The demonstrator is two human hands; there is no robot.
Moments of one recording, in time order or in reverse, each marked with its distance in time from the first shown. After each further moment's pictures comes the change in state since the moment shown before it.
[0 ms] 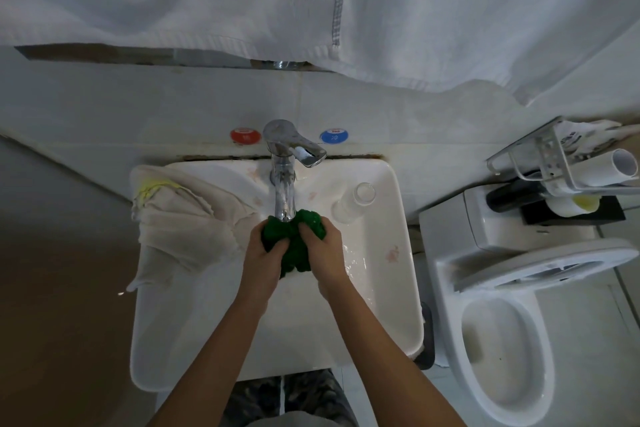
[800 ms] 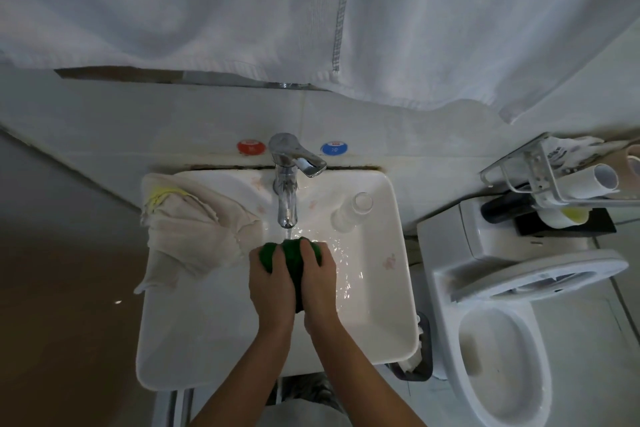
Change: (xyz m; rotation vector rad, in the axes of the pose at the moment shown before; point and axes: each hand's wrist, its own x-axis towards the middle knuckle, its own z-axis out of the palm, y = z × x) left_hand -0.040 0.003 0.021 -0.027 0.367 -0.025; right_hand -0.049 -0.002 0.013 0.118 0.110 0.072
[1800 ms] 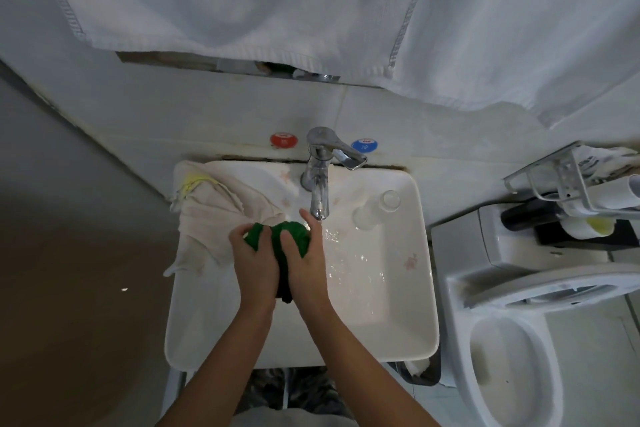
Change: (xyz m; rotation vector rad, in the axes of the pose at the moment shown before) left_hand 0.032 0.022 -0.051 -0.081 0.029 0.096; right_hand -0.020 -0.003 0.044 -0.119 -0.240 -0.231
